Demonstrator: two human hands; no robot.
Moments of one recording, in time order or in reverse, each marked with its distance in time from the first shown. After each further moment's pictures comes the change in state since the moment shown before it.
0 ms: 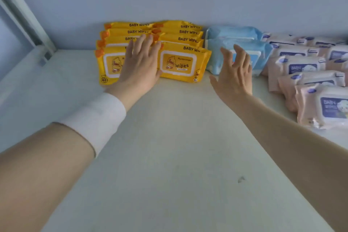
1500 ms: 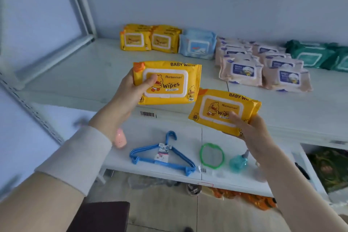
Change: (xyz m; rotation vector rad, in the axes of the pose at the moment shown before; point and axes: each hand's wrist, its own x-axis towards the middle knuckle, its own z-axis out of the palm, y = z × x) left_hand -0.290 0.200 -0.165 -1.447 0.094 -0.460; right_hand -0.318 0.184 -0.179 1.357 -0.375 0.329
